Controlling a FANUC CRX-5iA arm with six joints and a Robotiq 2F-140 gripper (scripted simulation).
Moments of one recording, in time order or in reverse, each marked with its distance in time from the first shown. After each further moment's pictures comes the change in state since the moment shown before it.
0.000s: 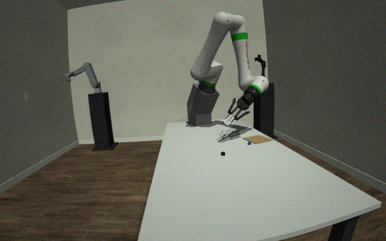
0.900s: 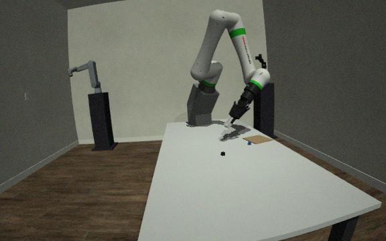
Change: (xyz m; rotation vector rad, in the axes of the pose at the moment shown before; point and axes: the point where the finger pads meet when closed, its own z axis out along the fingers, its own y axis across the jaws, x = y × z) arm -0.031 -0.011 -0.010 -0.025 -0.298 0.892
